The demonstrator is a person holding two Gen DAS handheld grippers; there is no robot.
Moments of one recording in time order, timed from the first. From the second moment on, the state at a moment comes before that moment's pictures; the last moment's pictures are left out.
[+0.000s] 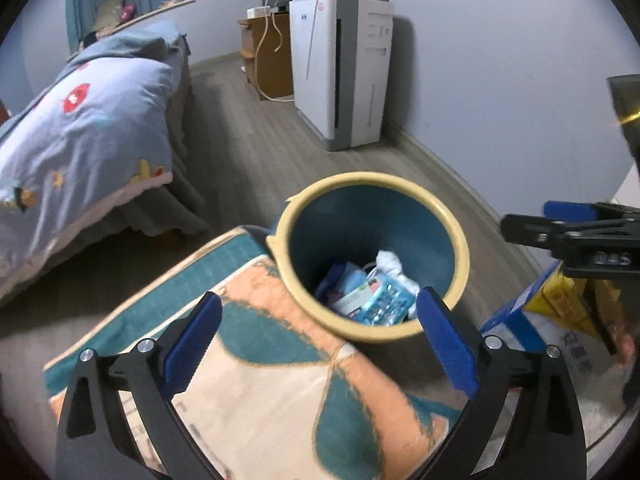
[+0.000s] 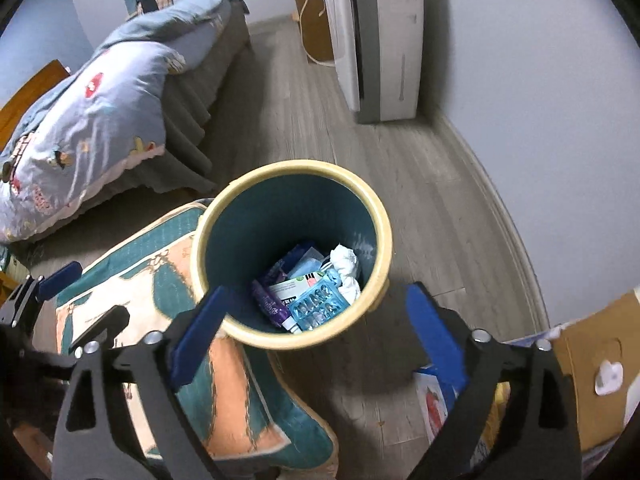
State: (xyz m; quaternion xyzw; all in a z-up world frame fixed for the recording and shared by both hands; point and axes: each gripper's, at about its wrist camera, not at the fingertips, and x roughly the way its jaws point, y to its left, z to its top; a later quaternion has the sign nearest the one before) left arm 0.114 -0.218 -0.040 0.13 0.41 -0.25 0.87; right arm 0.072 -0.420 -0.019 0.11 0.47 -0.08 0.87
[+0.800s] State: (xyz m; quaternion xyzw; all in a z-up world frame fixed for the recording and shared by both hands) left arm 0.106 -0.189 -0.027 0.07 0.43 -0.20 0.88; right arm 0.044 -0.406 -0.017 0.10 0.46 -0.08 0.88
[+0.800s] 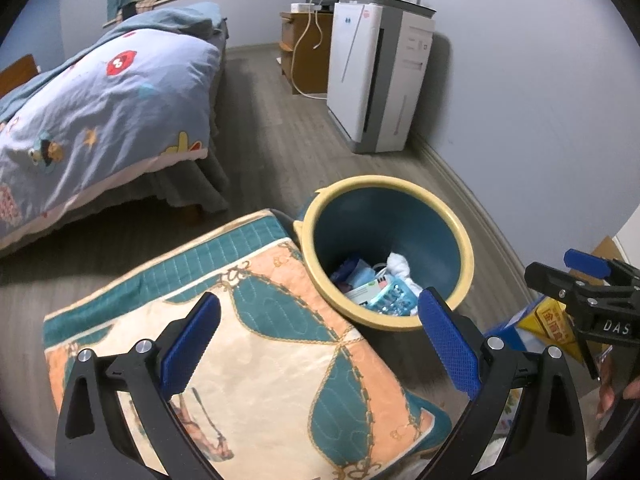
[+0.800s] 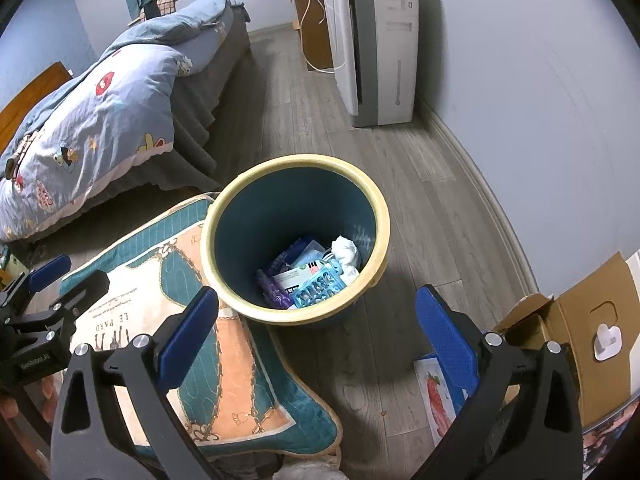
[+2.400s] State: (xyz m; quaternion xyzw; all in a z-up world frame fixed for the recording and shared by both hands) left arm 0.099 -0.192 -0.031 0.08 0.43 -0.20 0.88; right arm 0.043 -0.405 -0.016 0.10 0.46 -0.09 0.88
